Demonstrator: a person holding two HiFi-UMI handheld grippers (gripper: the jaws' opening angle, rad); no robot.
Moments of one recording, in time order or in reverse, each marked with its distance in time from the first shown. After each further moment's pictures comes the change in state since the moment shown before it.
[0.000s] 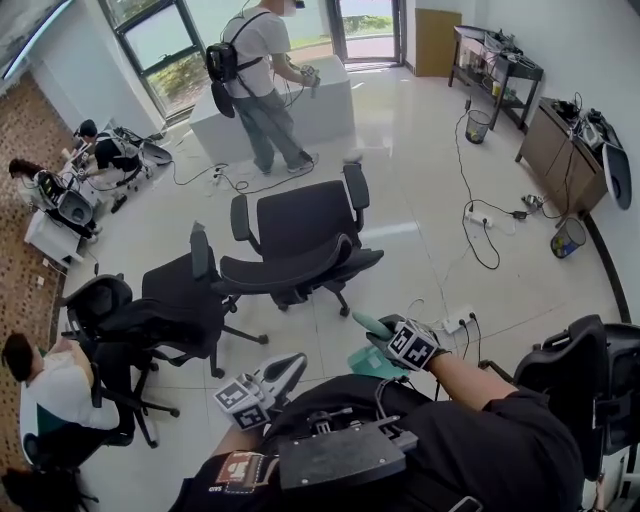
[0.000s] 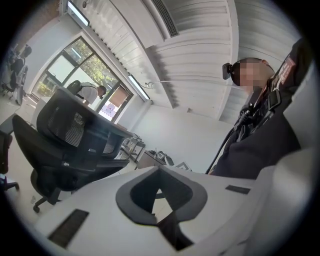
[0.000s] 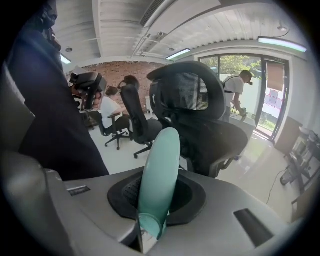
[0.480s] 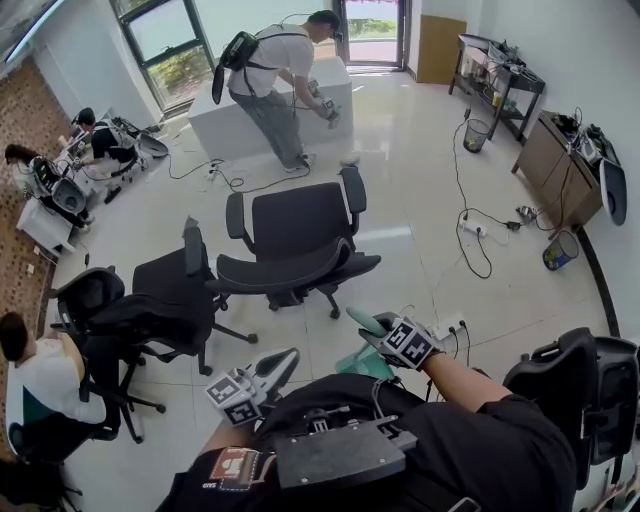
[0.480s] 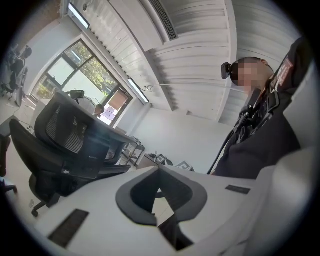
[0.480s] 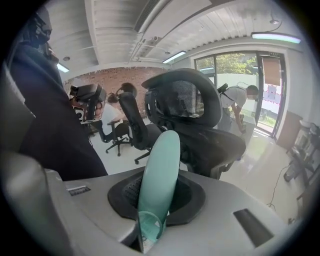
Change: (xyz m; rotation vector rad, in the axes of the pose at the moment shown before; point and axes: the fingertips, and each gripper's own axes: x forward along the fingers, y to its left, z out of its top) left arm -0.003 0.019 0.019 0.016 -0.036 -0.009; right arm 0.003 -0.013 0.033 0.049 -0.055 0.014
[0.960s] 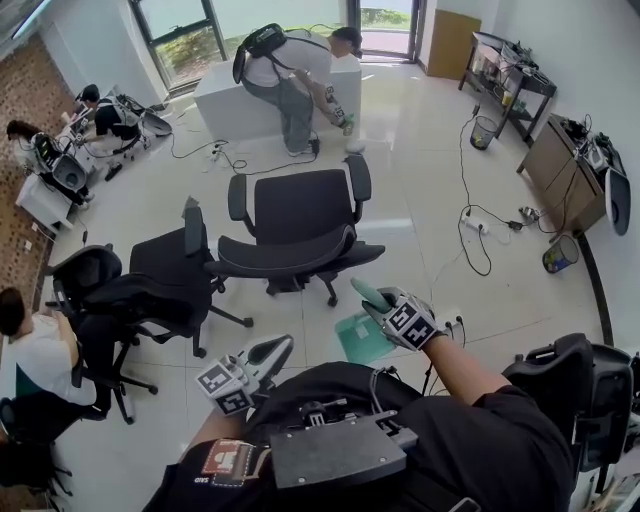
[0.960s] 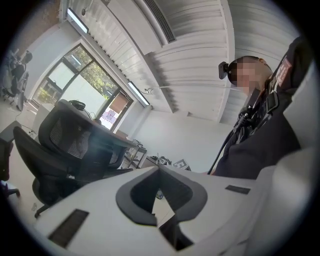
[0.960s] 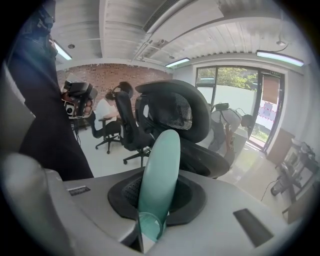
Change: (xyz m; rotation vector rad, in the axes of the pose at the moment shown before) left arm -0.019 0.013 0.005 0.022 -0.025 0.022; right arm 0.012 -0.034 0.025 -0.098 -0.027 -0.104
